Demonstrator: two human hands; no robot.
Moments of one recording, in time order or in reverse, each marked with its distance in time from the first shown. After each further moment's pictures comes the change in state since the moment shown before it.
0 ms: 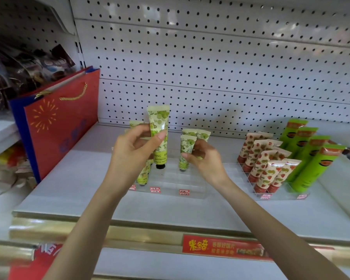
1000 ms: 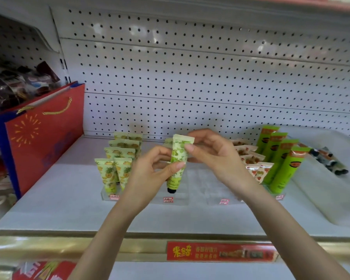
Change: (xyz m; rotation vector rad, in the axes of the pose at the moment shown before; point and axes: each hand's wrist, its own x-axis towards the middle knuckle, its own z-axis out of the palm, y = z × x) left_hand -0.015 -0.013 0.046 0.003 -0.220 0.039; right_hand -0.047 -0.096 -0.067 0.309 -0.152 -0.153
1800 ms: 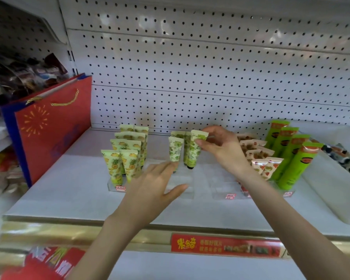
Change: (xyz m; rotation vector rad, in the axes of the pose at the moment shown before) left_hand -0.028 -0.026 -0.008 1.136 -0.154 0.211; right_hand 0.027 0.051 -0.022 -0.212 0.154 0.068
